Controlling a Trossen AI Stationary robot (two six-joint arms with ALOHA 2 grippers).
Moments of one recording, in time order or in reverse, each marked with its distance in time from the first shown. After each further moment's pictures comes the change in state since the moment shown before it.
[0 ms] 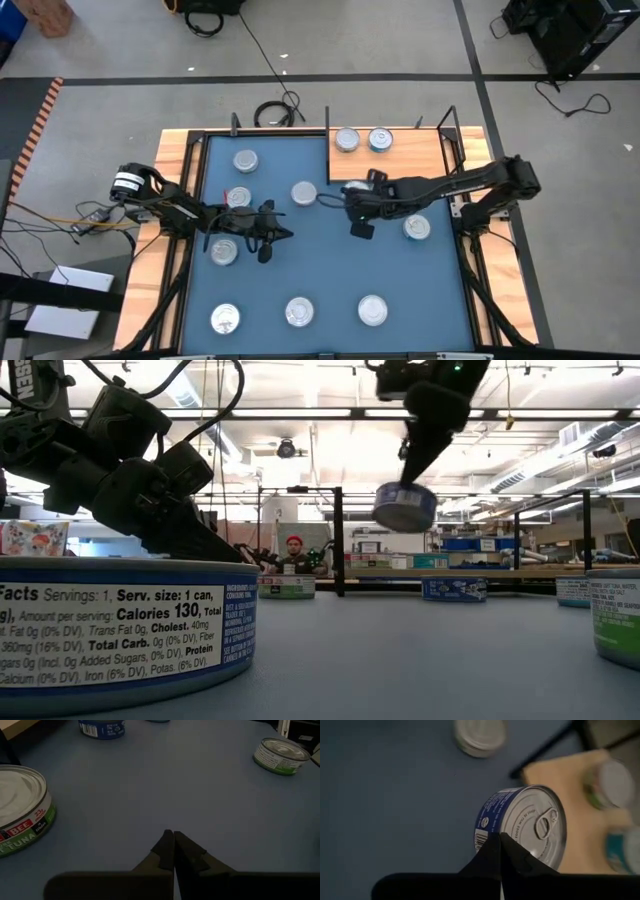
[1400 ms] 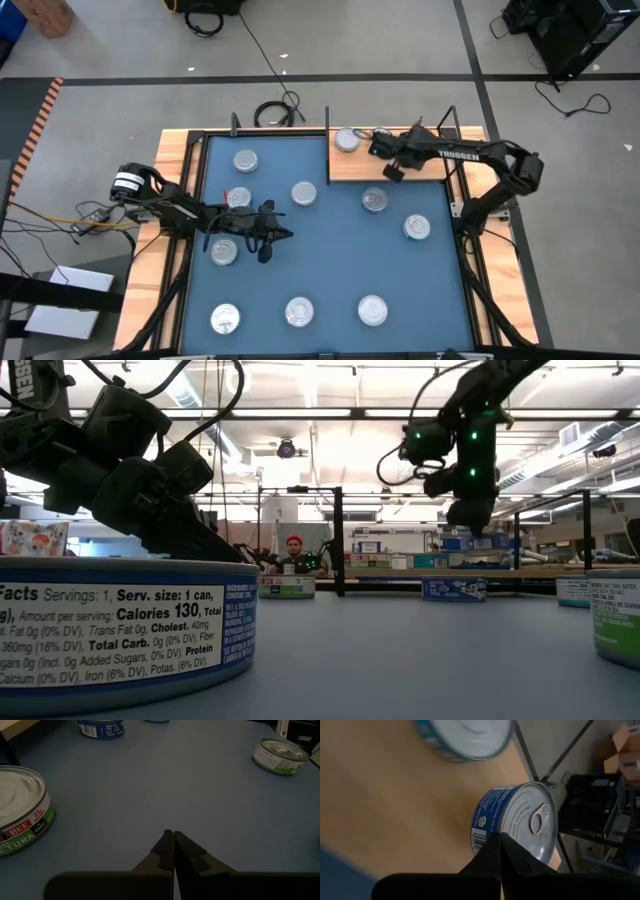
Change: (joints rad) left arm 0.000 0.000 0.000 0.003 0.002 0.000; right arm -0.627 -0.033 -0.236 -0.052 0.204 -0.221
